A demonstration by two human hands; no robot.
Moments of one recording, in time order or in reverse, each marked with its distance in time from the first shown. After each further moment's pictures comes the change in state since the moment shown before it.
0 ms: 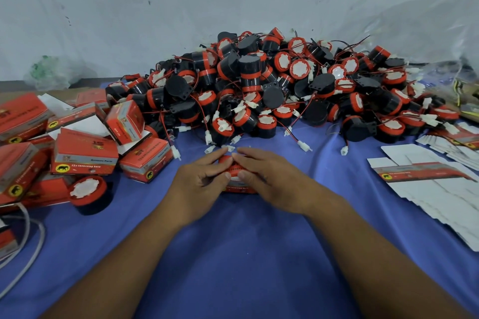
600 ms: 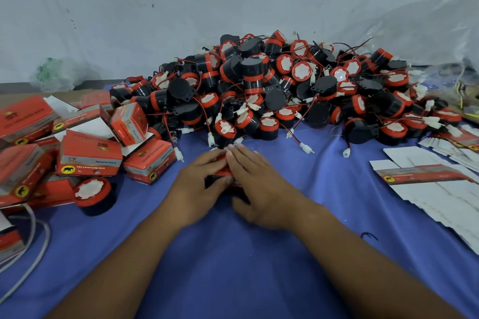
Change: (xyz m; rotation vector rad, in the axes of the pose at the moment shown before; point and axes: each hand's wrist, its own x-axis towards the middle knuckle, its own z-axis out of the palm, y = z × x) left_hand 0.002 -0.007 -0.006 0.088 -0.046 0.046; right_hand 0.007 -0.015 0.020 -0.238 -0.065 -0.026
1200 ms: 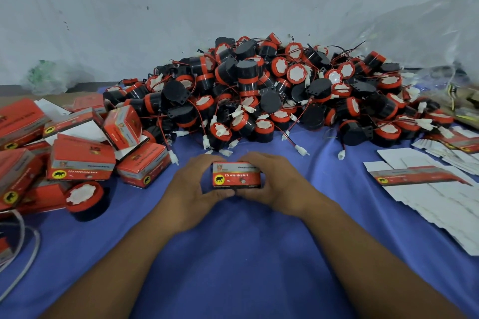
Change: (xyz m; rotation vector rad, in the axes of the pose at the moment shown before) left_hand 0.000 0.002 -0.002 -0.043 0.010 -0.010; right_hand -0.006 0.031 -0.006 0.384 0.164 0.101
